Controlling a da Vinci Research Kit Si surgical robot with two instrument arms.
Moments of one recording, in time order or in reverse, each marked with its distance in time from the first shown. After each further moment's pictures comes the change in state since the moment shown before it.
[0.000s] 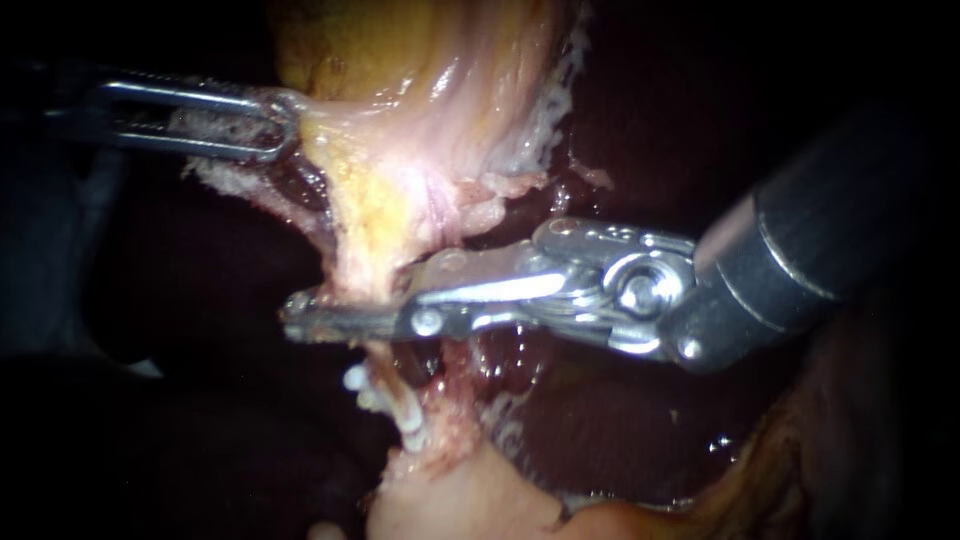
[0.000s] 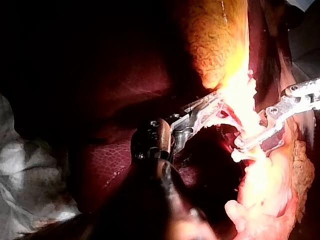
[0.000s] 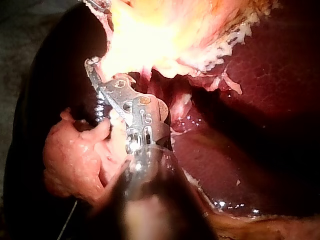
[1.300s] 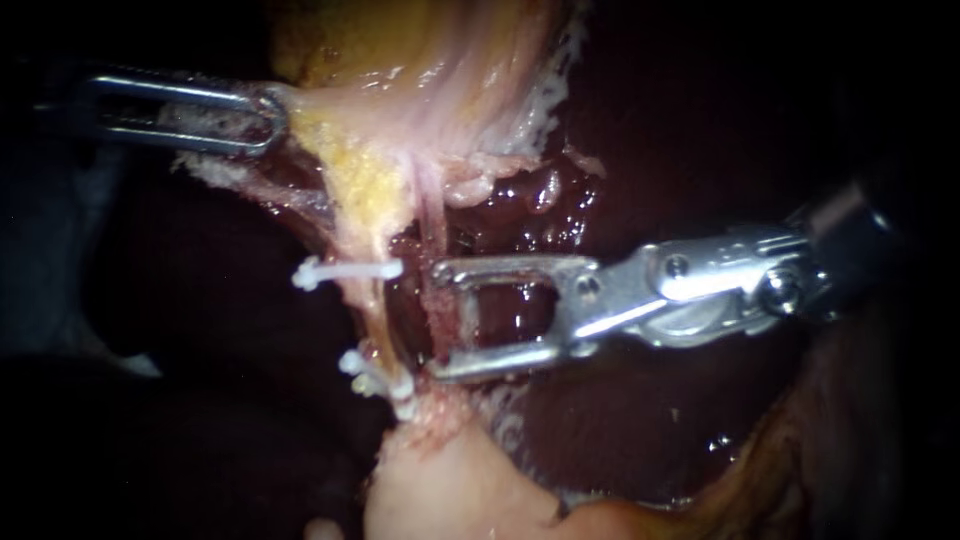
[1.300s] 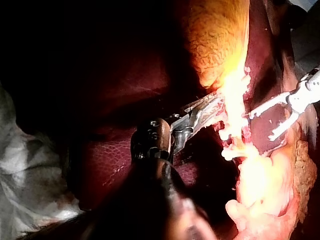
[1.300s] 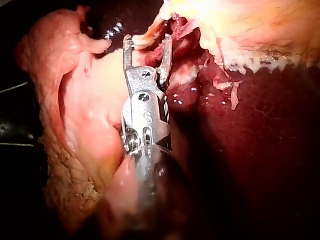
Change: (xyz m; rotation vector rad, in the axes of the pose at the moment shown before) right arm -0.006 0.001 -0.010 -0.076 -0.060 -0.528; left arm 0.000 0.000 0.000 0.000 -0.001 0.002
